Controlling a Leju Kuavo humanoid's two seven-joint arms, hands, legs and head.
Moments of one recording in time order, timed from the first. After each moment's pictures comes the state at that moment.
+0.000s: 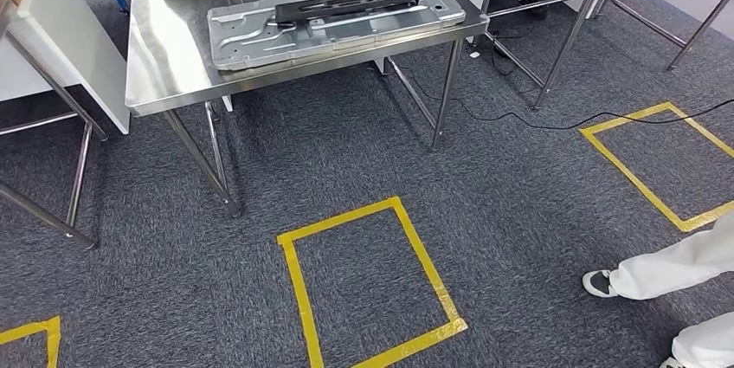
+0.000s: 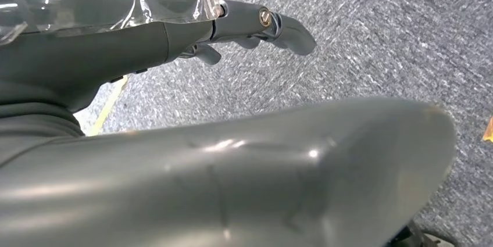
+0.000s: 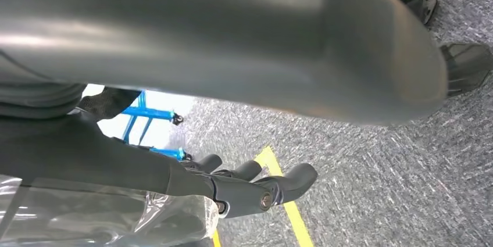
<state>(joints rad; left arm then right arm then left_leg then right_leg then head) -0.11 -0.01 -1.06 -0.25 0.57 0.42 0.06 -0.07 0.09 0.03 -0.21 -0.53 -0.22 0.26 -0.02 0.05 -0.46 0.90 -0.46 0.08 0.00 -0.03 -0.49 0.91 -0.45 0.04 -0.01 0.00</state>
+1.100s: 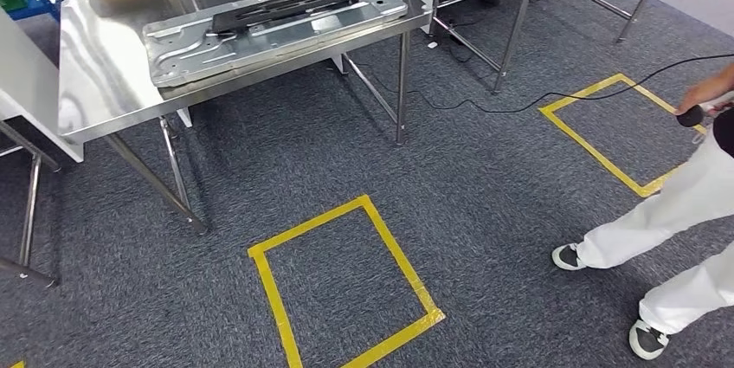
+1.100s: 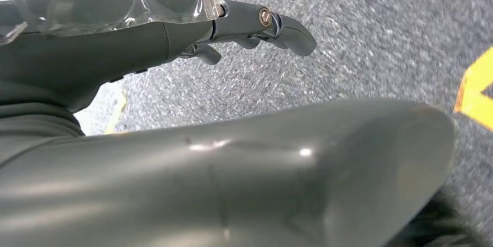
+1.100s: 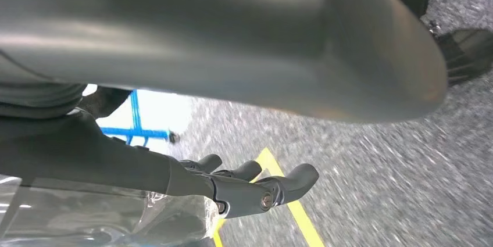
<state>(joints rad) -0.11 -0.01 -1.07 -0.25 0.58 0.42 0.07 -0.08 0.10 0.06 -0.21 -0.56 -0.27 0.26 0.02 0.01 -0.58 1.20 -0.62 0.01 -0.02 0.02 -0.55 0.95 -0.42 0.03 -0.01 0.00</state>
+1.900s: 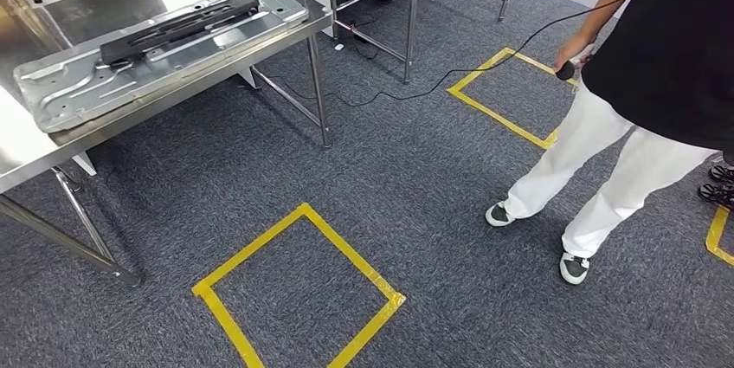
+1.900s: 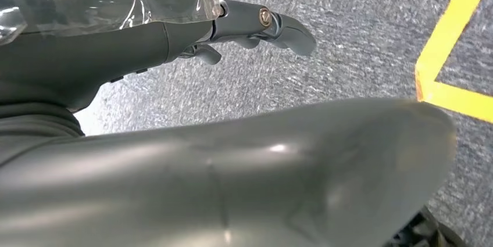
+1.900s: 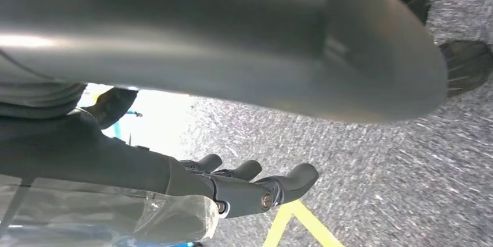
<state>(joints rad) -0.11 -0.01 -1.07 -0.25 0.58 0.40 0.07 -0.08 0.09 0.06 -0.21 -0.57 -0.28 0.27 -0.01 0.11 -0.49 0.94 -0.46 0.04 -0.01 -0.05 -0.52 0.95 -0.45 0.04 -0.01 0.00</state>
